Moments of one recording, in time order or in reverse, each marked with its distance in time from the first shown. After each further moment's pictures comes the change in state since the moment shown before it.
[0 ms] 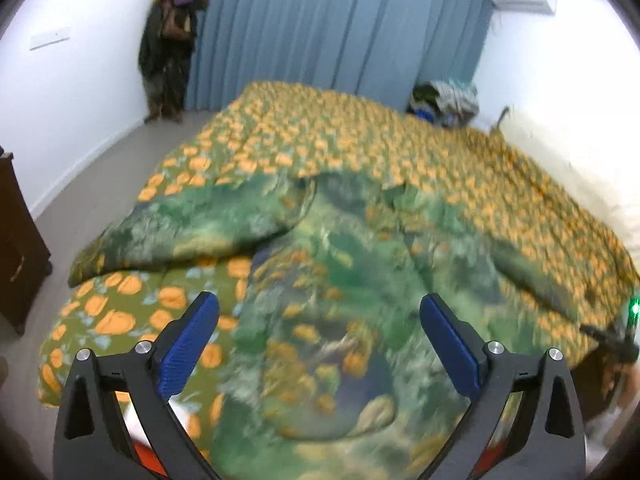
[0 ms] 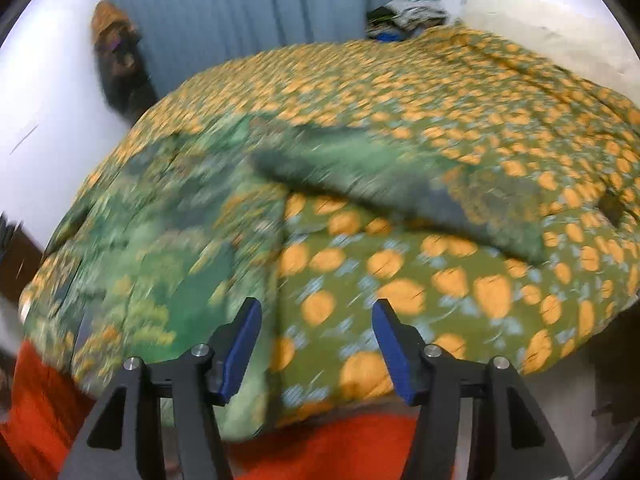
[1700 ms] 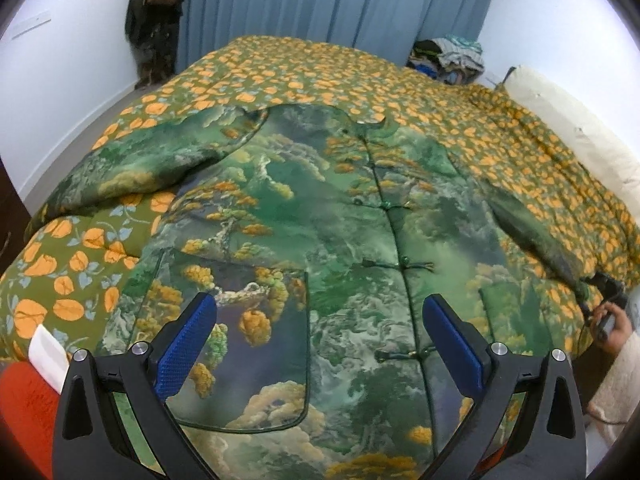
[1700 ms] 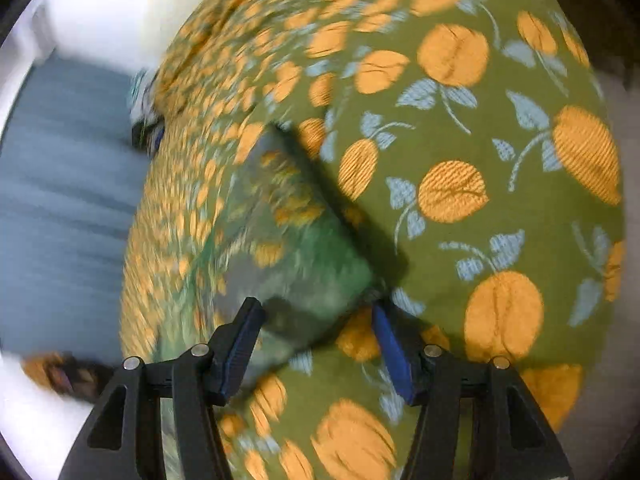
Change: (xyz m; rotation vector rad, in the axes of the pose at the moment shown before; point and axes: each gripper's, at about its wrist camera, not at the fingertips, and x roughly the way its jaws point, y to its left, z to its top) left arm 0.066 -0.078 -0.056 0.020 0.177 0.028; right arm 0.117 -0.246 -0.021 1.191 -0.150 0.053
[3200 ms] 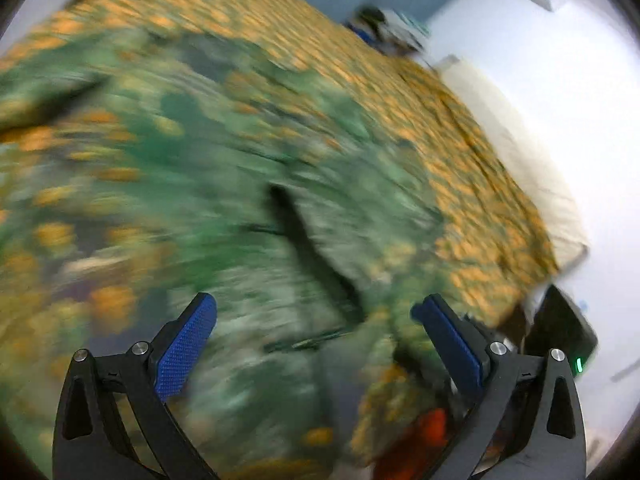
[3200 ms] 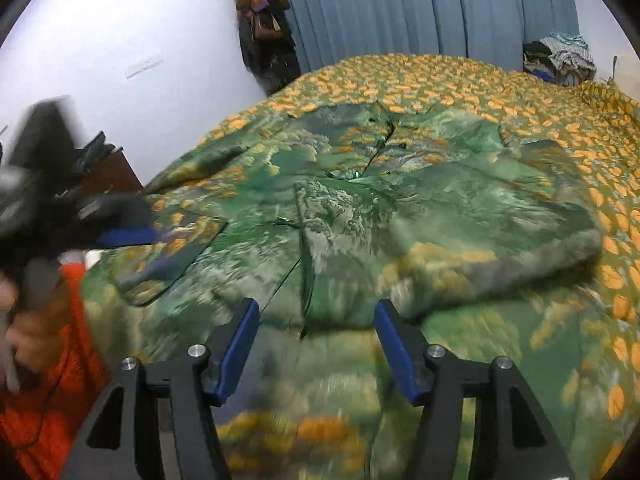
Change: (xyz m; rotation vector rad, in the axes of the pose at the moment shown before) left arm 0.066 -0.027 0.015 -0.087 0.249 -0.460; right arm -0.095 0.152 -0.454 -1.489 0.410 0.373
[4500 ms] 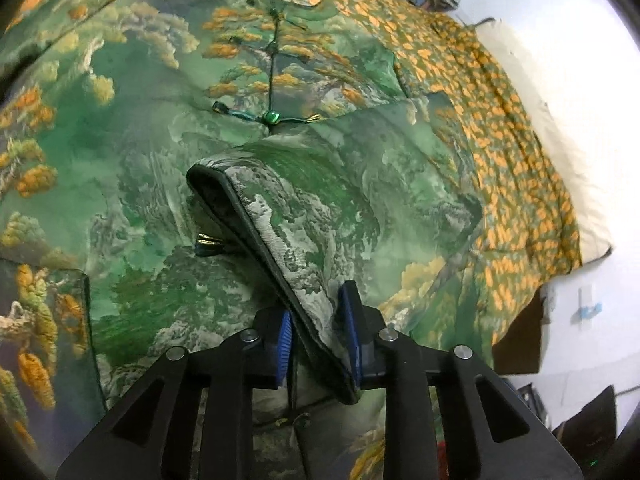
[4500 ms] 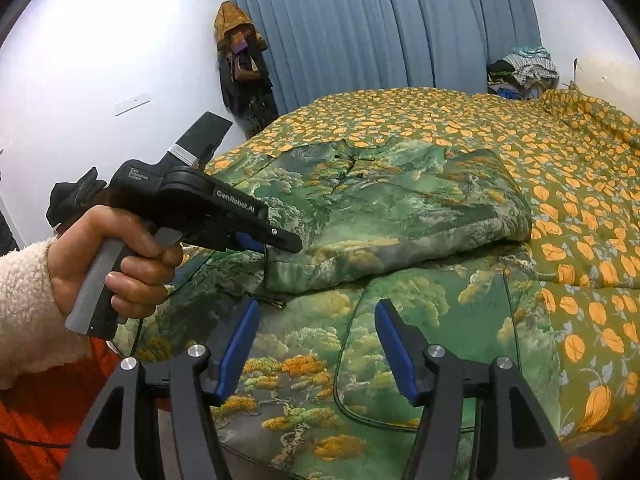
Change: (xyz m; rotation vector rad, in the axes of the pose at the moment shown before) left arm 0.077 -0.001 0.028 -0.089 0.160 0.108; right arm -0.048 -0.020 -0.022 0.049 -0.122 -0.073
